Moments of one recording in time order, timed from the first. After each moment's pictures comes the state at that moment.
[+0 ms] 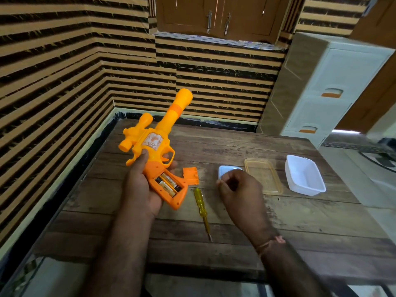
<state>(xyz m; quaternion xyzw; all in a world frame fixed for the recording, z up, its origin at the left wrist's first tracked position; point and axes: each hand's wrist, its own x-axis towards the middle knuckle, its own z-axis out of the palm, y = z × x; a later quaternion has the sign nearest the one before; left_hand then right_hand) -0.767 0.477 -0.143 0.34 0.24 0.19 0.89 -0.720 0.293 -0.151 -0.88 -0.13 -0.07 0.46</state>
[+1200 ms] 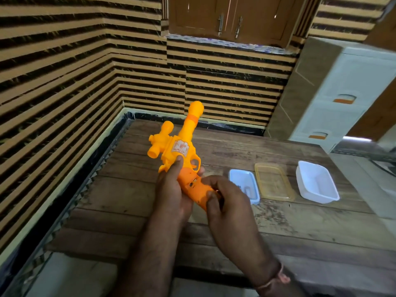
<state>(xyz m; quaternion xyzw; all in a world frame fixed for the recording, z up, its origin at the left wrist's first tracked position) -0.750 0.453 -0.164 0.33 0.16 0.18 0.91 -0.767 0.326 -0.147 -0.83 -0.28 -0.07 0.48</state>
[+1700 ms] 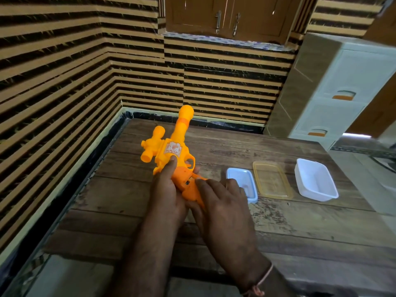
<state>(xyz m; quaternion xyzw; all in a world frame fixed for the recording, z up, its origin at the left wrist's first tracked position) -0.751 0.452 -0.159 0.31 0.23 0.13 0.91 -0.768 0.326 -0.150 -0.90 -0.33 -0.23 0.18</state>
